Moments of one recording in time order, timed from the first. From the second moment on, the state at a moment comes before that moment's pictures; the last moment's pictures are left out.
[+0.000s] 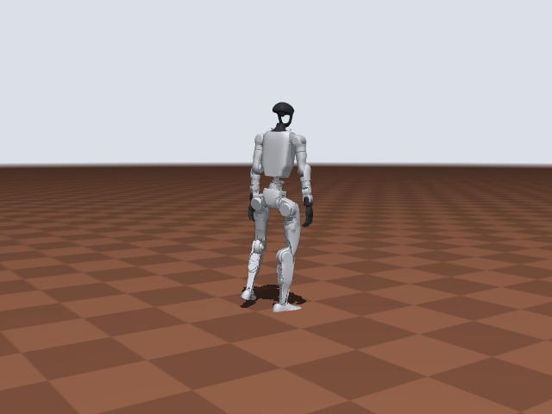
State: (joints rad) left arm 0.06 0.09 -0.01 1.40 0.42 -0.08 0.03; right arm -0.11 -0.19 -0.24 1.57 -0.37 0.02 0.04; waist -0.04 -0.08 0.02; left_leg -0.22 0.09 0.32 0.60 -0.21 0.26; right_leg -0.02 -0.18 -0.45 0.03 -0.05 0.03
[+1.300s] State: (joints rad) left arm 0.08 0.05 0.17 1.43 0.19 -0.13 0.10; right arm -0.12 -0.20 -0.13 1.55 -0.38 0.00 0.00; waist 0.07 0.03 0.19; left_leg -0.23 0.07 0.54 0.02 -0.14 -0.19; right_leg 0.00 -0.11 -0.48 0.13 -0.10 0.21
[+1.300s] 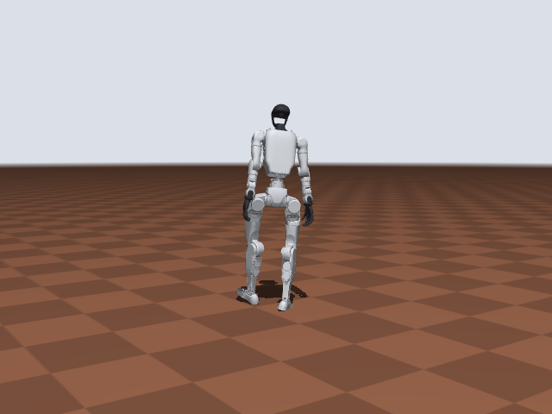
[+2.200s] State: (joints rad) left arm 0.00 0.13 0.17 1.49 0.24 -0.01 0.01; right arm 0.04 -0.13 -0.23 1.55 -0.46 0.00 -0.03; waist 0.01 0.06 0.02; left_leg -0.18 0.13 0.31 0.10 0.16 -0.05; right_leg -0.08 0.07 -0.54 0.54 0.32 0.26
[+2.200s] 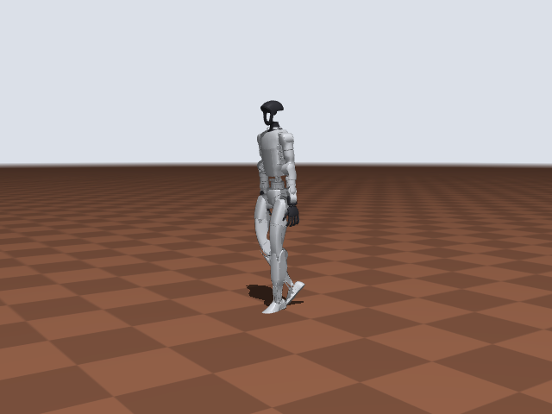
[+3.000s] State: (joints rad) left arm 0.11 0.07 0.20 1.52 0.28 0.05 0.06; right arm 0.02 -0.13 -0.22 1.52 -0.45 0.01 0.00; waist -0.01 -0.01 0.00; left_leg -0.04 -0.07 0.00 0.06 0.02 -0.04; right_leg 0.06 -0.04 -0.46 0.04 -0.11 0.16
